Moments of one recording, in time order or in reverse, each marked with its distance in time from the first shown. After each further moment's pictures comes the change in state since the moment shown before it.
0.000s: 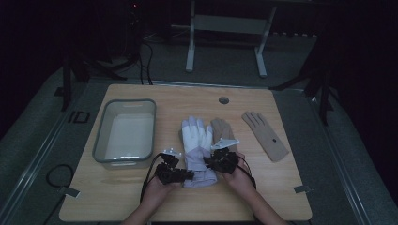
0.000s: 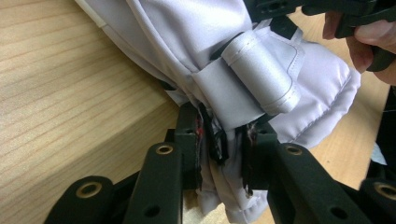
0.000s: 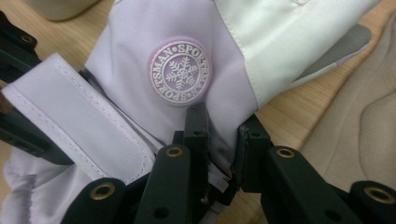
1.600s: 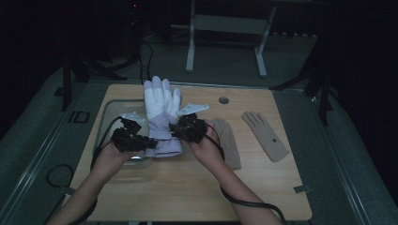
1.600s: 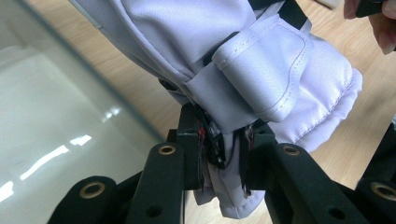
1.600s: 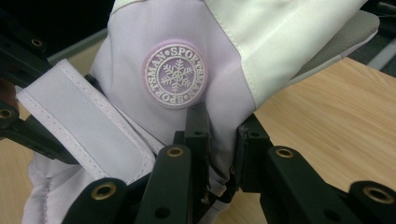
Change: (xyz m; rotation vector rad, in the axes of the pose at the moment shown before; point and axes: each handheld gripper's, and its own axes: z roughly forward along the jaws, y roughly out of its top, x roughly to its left) left arm 0.028 0.063 -0.157 0.007 0.199 0.182; right arm 0.061 0.146 -0.007 -0.178 0.011 -0.053
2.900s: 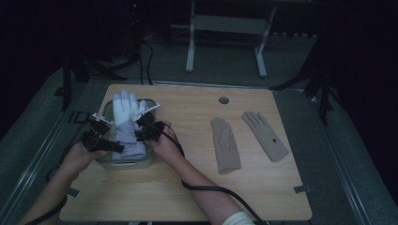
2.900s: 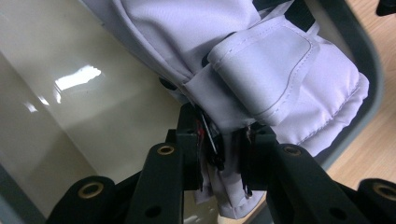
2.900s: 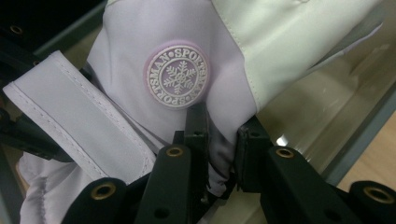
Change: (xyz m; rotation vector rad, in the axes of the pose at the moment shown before) left arm 0.104 -0.059 -0.003 0.191 0.040 -0.182; right arm 0.048 0.017 0.140 0.196 0.111 0.070
